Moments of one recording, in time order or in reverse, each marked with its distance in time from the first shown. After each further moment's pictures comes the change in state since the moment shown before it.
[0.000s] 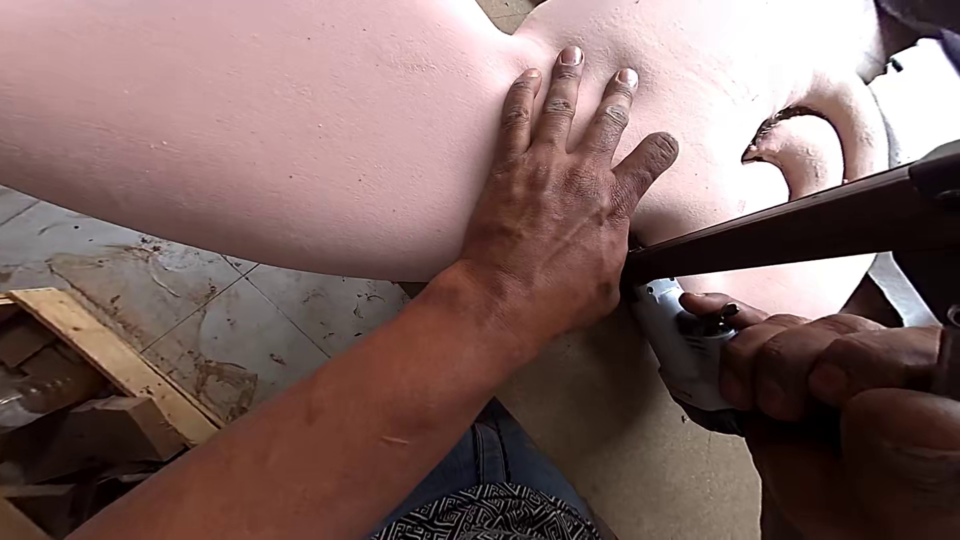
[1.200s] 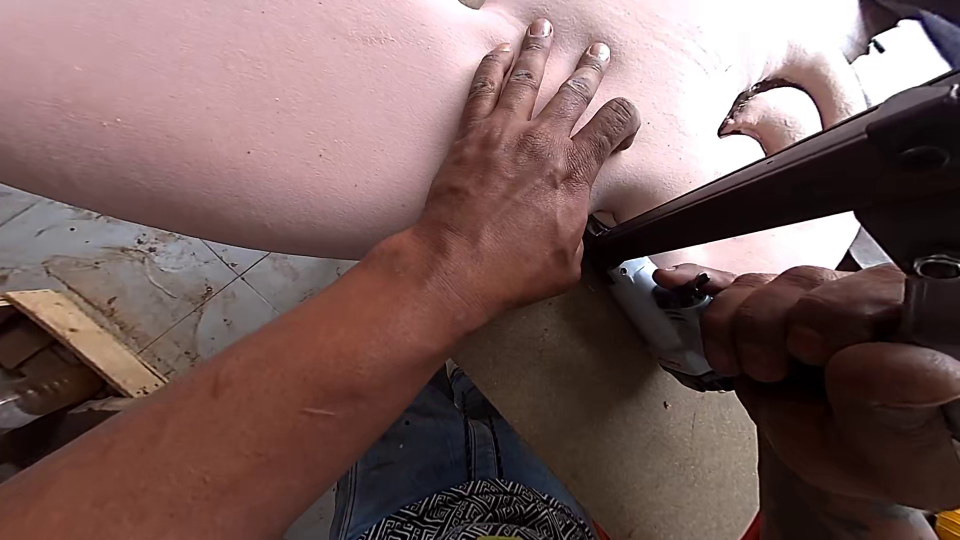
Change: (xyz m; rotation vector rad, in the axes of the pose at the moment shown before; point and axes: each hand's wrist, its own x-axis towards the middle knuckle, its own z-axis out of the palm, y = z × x) left_hand -0.002 -0.005 -0.007 -0.003 -0.046 0.039; right_hand 0.013 0.005 -0.021 0.115 -0.191 0.021
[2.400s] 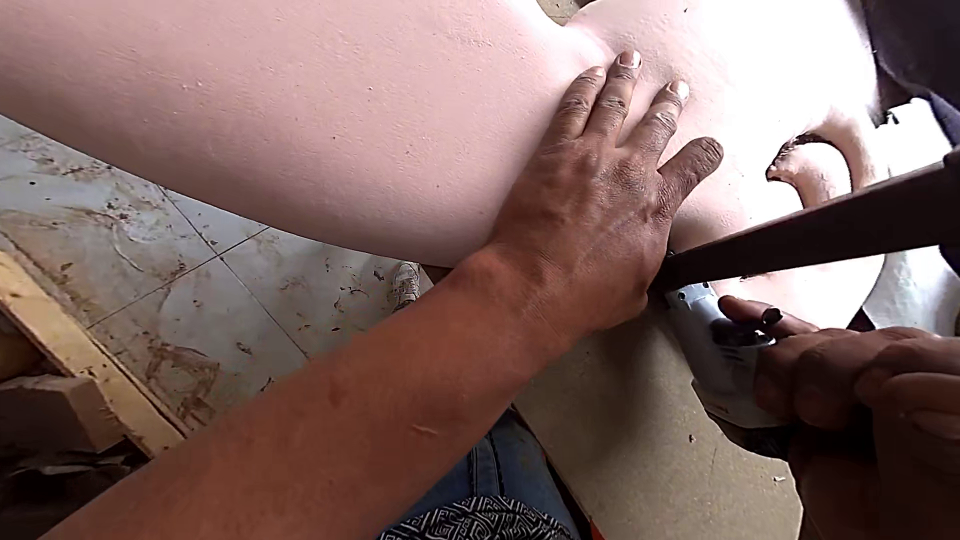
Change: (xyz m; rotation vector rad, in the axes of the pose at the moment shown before) left_hand -0.003 -0.003 0.007 -0.052 0.093 0.001; right_hand 0.002 -0.006 0.022 -0.332 0.119 -0.042
